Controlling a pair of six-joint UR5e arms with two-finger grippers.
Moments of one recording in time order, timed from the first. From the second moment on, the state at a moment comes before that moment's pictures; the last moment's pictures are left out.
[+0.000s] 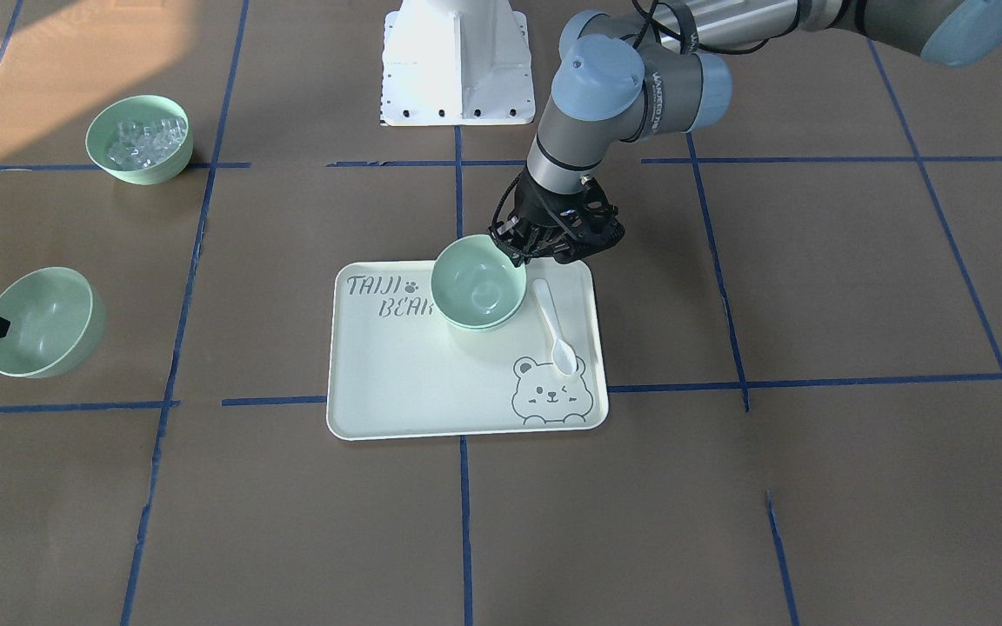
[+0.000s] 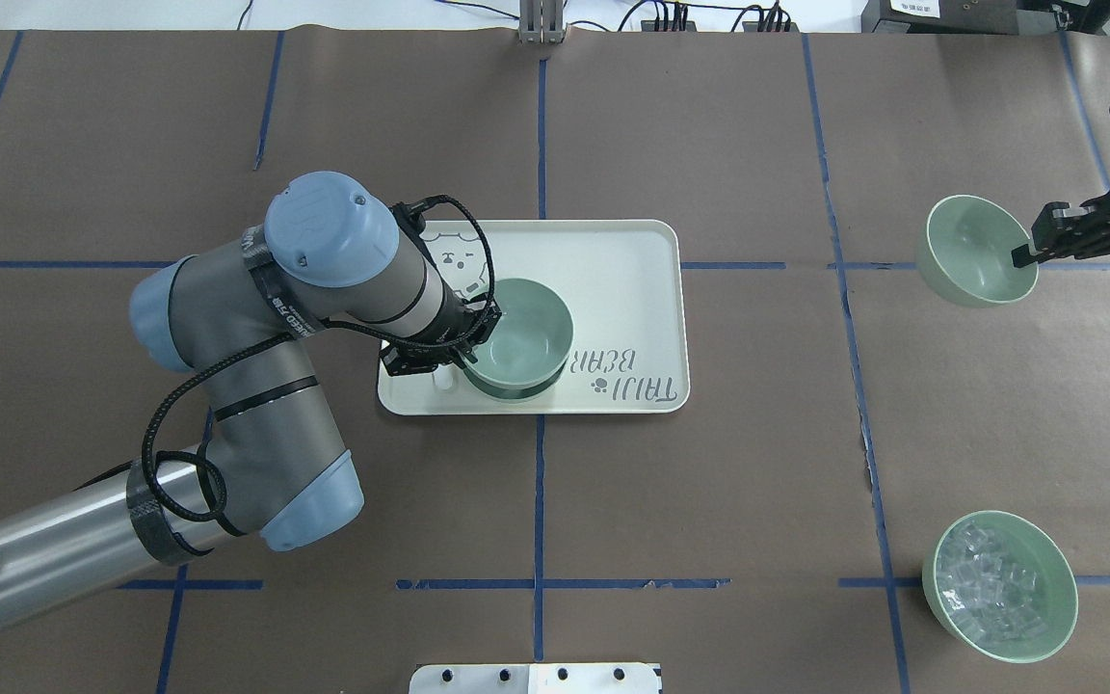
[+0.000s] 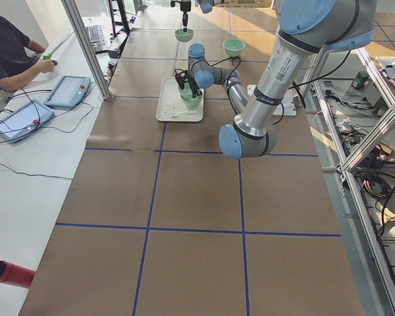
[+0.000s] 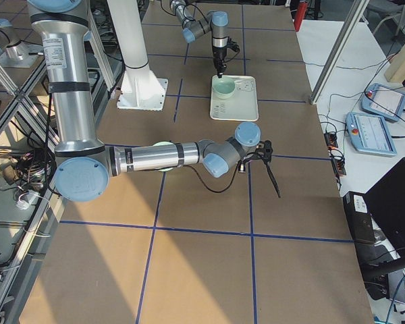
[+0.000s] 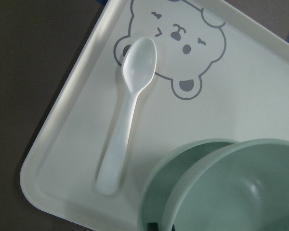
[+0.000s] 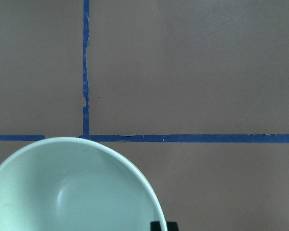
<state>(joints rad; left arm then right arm) -0.56 -2.22 -1.67 -1.77 -1.96 -1.69 1.21 -1.47 1.56 -0.99 2.49 0.77</state>
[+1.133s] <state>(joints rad) -0.84 -2.10 -1.83 -1.63 -2.09 -1.24 0.98 -1.20 1.64 -1.00 2.40 1.22</state>
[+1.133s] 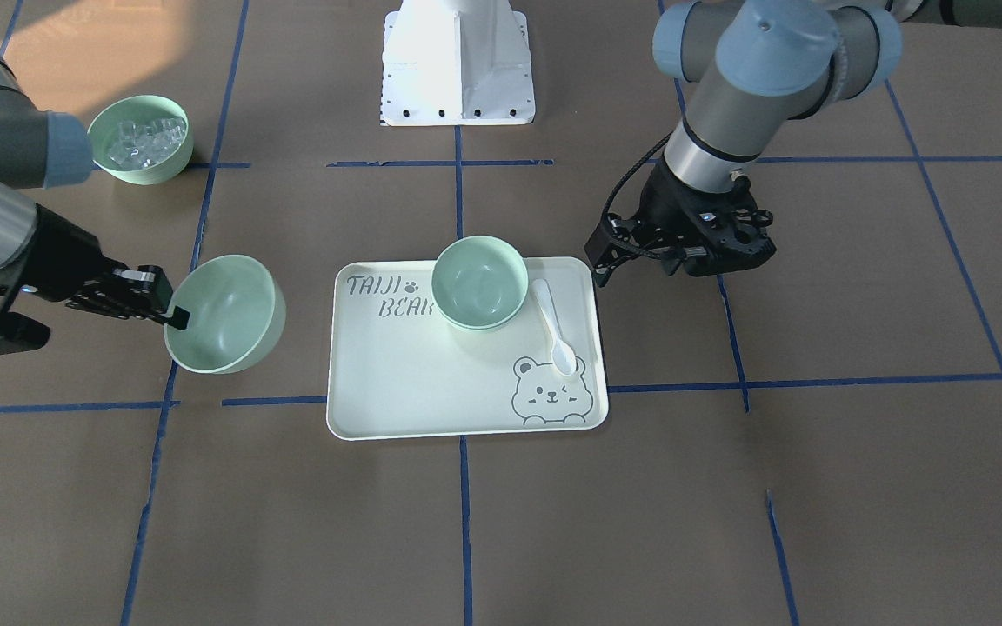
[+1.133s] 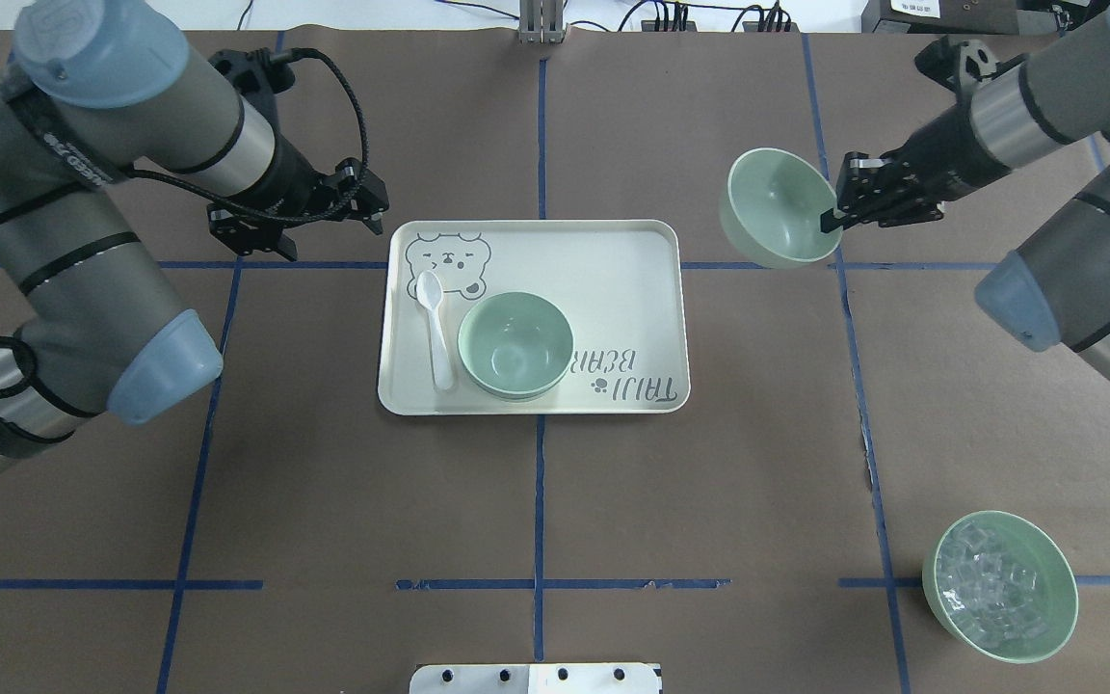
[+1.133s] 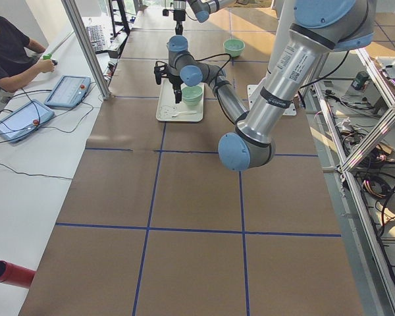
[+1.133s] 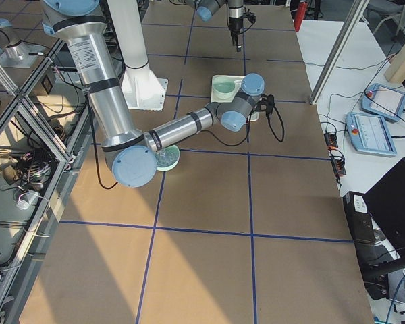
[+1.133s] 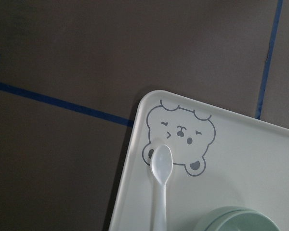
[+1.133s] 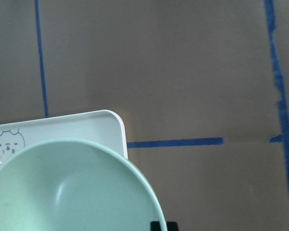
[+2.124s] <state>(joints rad) -1.01 -1.96 -1.84 -1.63 -2.16 -0.94 0.59 -0.89 1.69 -1.42 1.99 1.31</state>
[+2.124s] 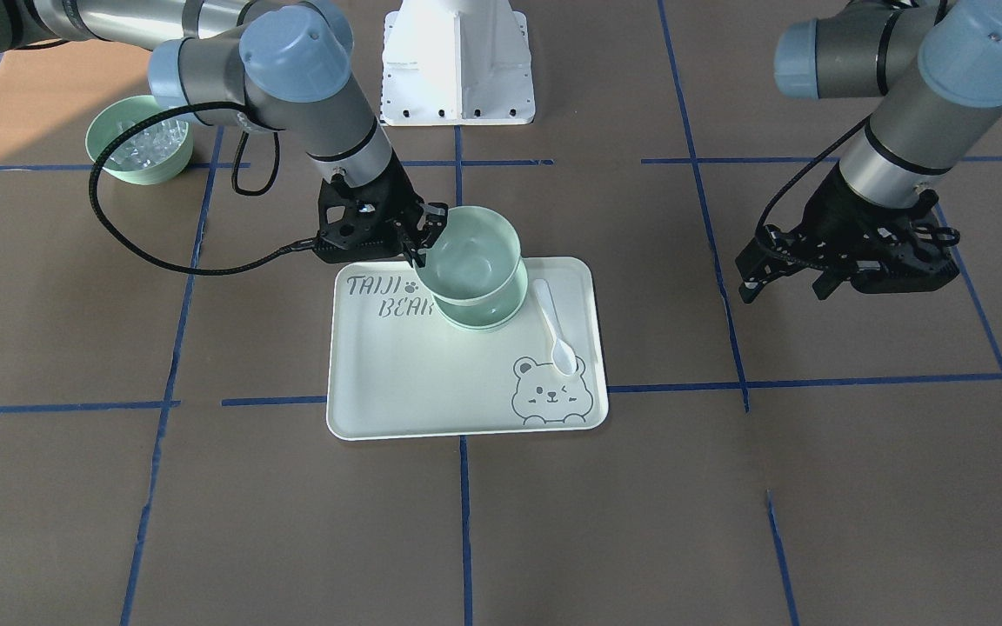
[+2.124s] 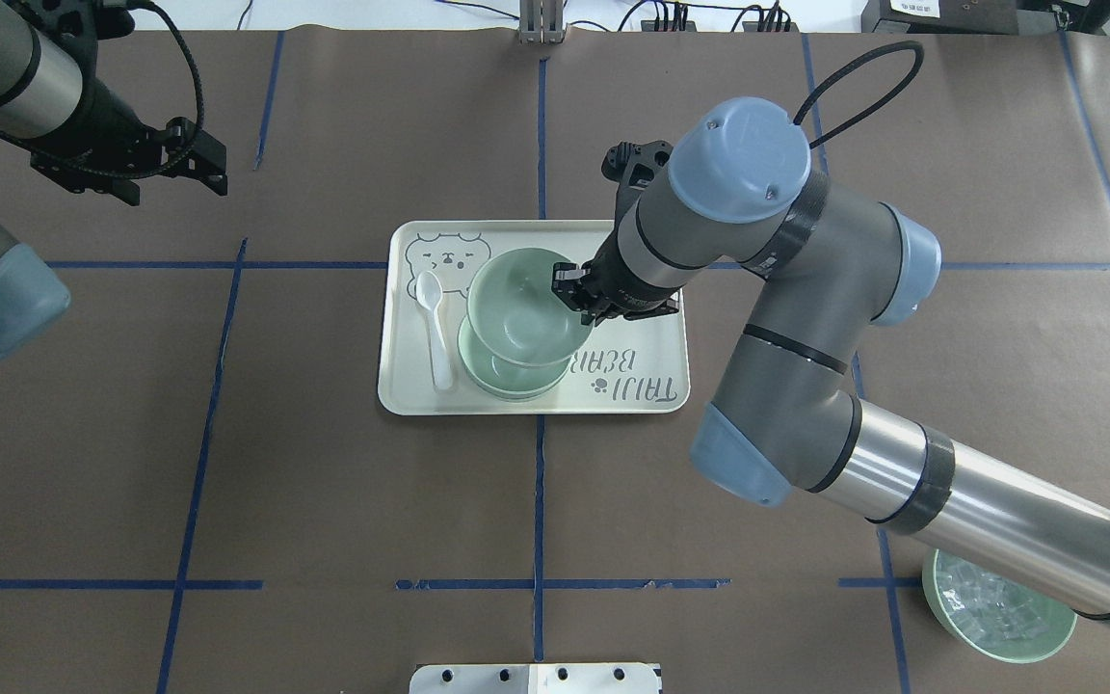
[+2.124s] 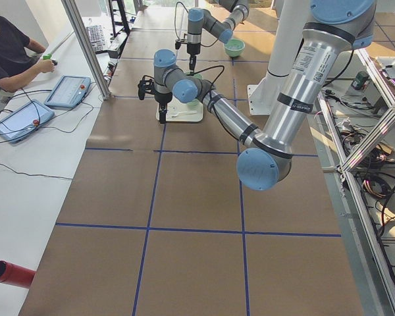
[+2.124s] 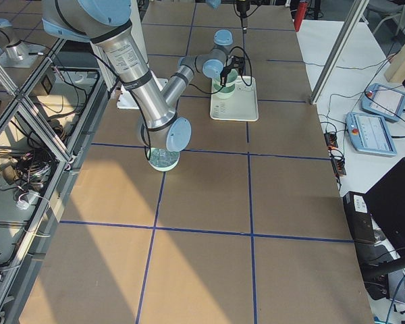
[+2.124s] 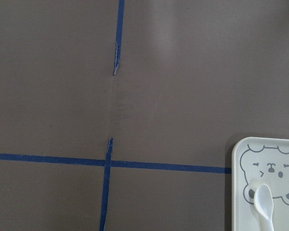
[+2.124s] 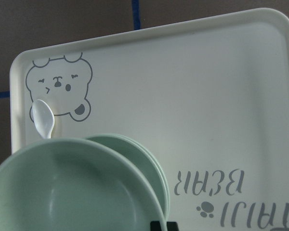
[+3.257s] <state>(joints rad) -1.02 -1.96 -1.84 -1.64 -2.16 -0.93 0.57 -0.86 1.63 -1.43 1.92 1.31</state>
